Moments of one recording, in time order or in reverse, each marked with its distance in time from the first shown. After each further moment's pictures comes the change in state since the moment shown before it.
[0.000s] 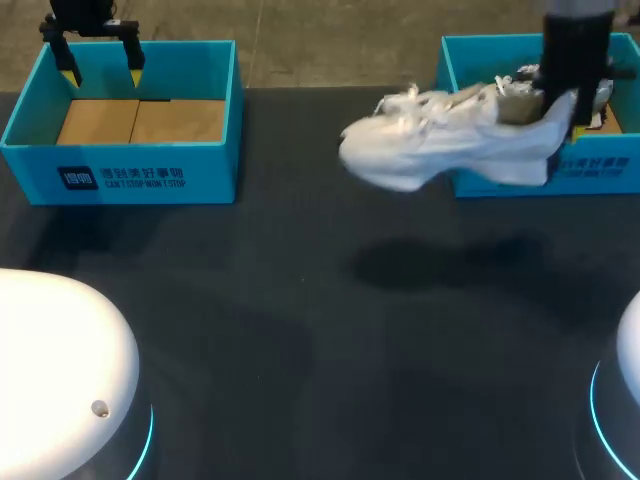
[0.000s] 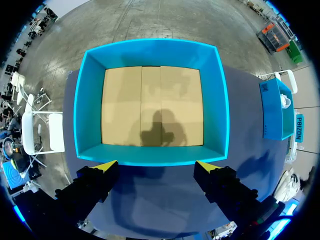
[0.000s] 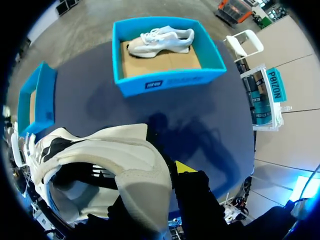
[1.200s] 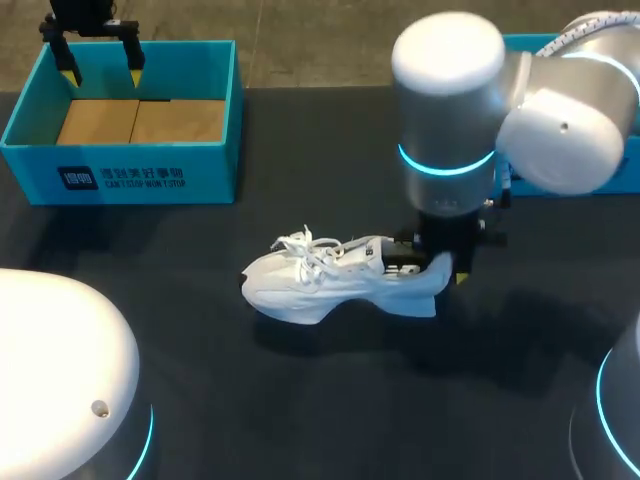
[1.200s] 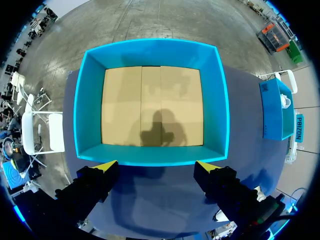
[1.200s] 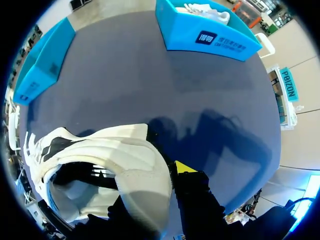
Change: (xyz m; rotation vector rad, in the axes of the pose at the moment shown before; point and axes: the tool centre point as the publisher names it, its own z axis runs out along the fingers) left arm 0.000 0.000 0.000 0.000 0.000 0.000; right arm 0.128 -0.130 0.120 -0.067 0.052 -0.060
